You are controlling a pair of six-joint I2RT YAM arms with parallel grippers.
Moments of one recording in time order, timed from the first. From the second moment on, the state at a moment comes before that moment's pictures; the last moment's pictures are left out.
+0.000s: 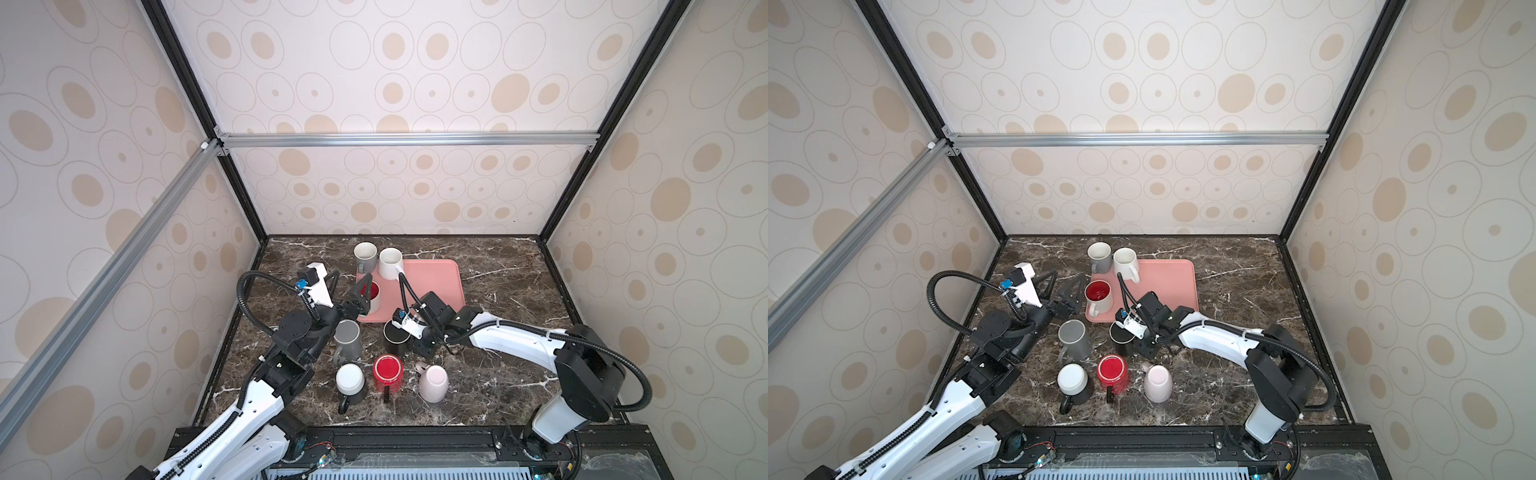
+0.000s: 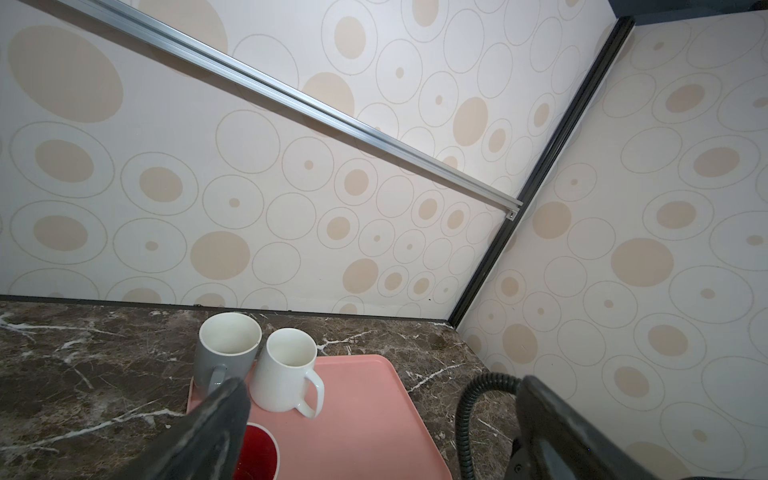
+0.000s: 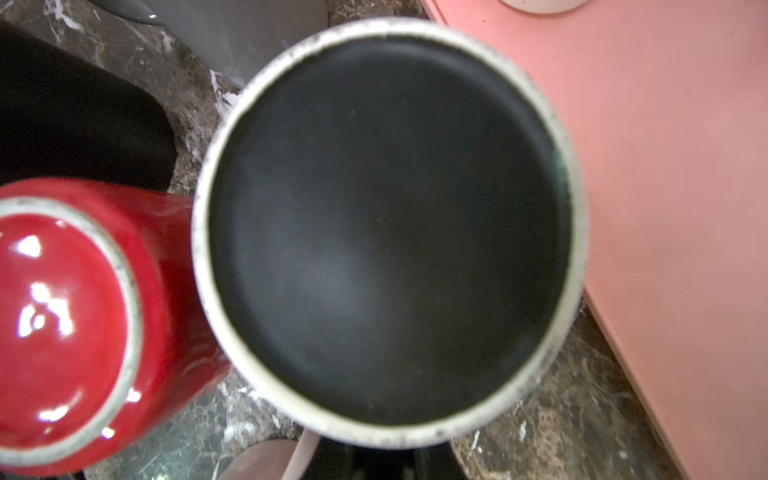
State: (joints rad) left arm -0.58 0.78 0.59 0.33 -0.15 -0.42; right arm 0.82 1.59 1.03 -0.49 -0.13 -0.18
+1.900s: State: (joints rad) left arm -0.55 1.14 0.50 1.21 0.46 -0.80; right arm 0.65 1.35 0.95 0.71 -0.79 0.69
